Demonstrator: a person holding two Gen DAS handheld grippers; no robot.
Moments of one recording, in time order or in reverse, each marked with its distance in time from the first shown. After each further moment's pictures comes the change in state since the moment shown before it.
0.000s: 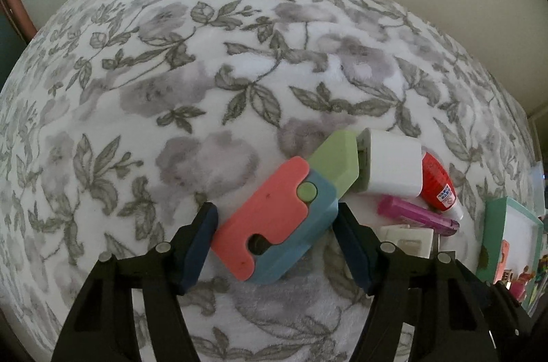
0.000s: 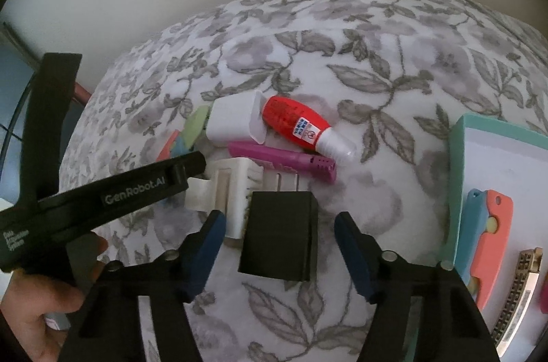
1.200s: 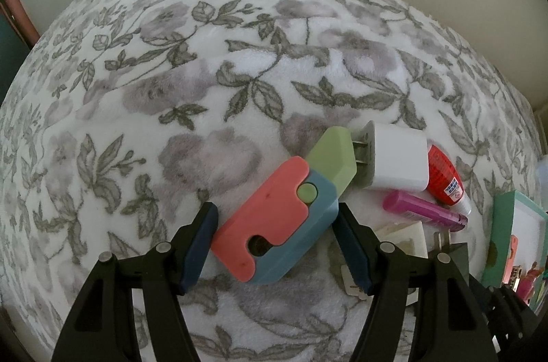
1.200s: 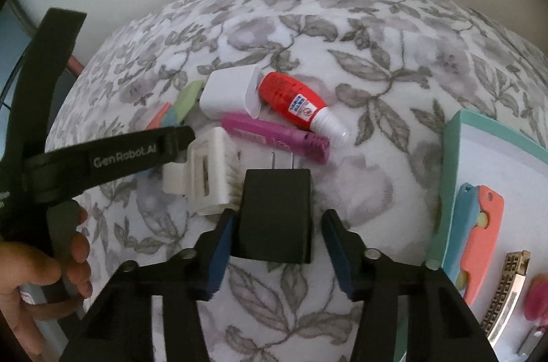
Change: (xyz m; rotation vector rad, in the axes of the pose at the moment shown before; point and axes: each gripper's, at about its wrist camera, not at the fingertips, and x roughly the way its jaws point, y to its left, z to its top) left arm 0.004 -0.008 0.000 0.017 -0.002 0.039; right arm 0.003 -0.002 -0.007 -0.063 0.042 -0.076
